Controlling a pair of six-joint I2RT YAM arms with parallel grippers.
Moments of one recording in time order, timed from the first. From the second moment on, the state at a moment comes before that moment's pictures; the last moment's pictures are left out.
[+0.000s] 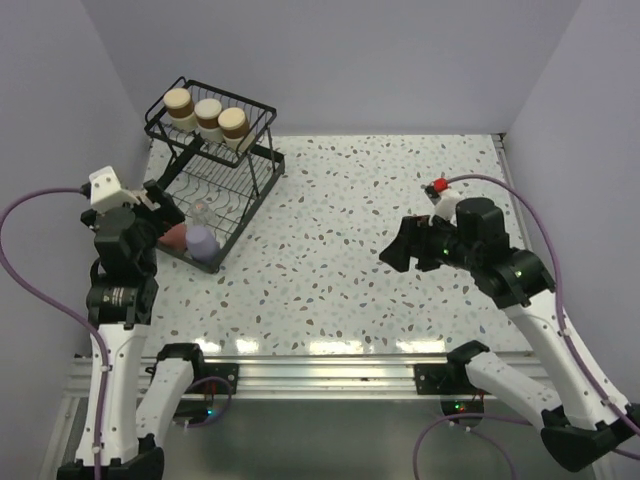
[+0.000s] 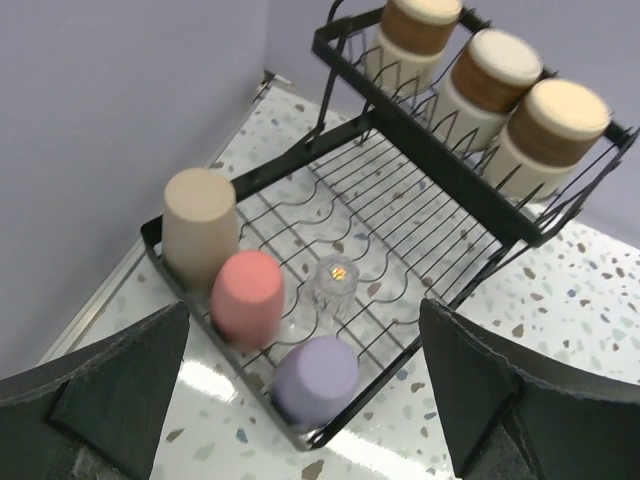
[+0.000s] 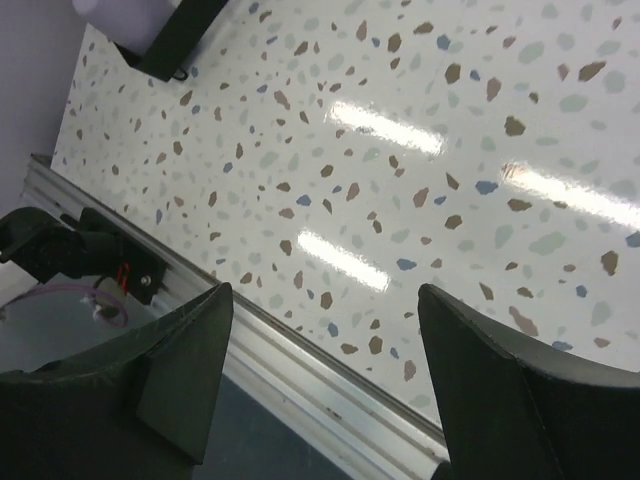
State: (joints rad) left arm 0.03 0.73 1.01 -0.47 -0.30 -0.30; right arm 0.44 0.91 1.10 -0.82 -0.30 0.40
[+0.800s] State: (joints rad) left arm 0.03 0.22 0.32 -0.21 -0.41 -0.19; right arm 0.44 0.46 0.90 -0.82 -0.02 0.34
